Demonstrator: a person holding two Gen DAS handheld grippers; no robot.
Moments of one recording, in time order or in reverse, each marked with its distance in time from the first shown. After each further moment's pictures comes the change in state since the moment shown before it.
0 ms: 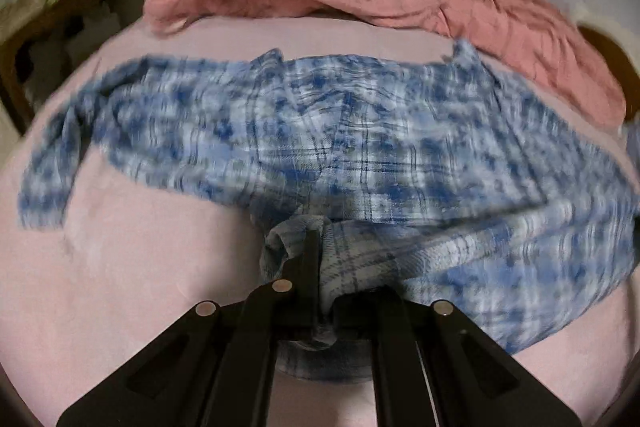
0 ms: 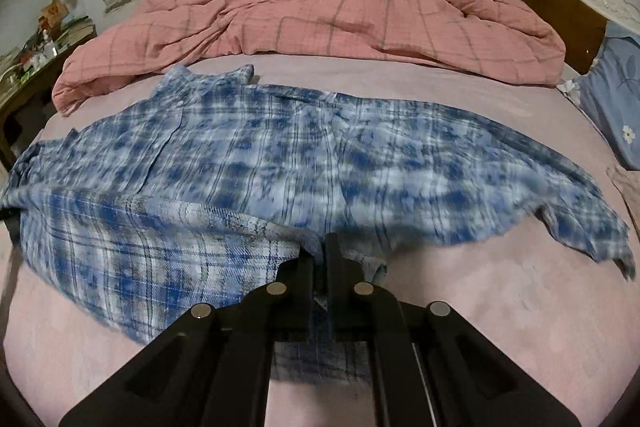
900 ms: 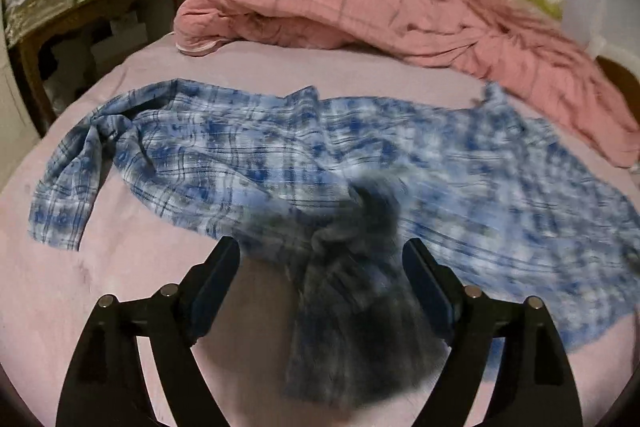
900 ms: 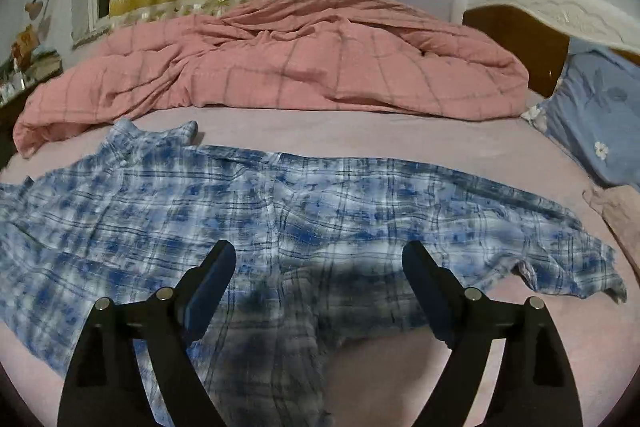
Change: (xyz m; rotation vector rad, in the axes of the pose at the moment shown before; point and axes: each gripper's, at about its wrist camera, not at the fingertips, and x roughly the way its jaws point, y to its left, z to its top) left arm -0.001 0.030 0.014 -0.113 -0.102 0.016; right arm 0.008 -0.031 0.024 0.071 -0.173 -0.091
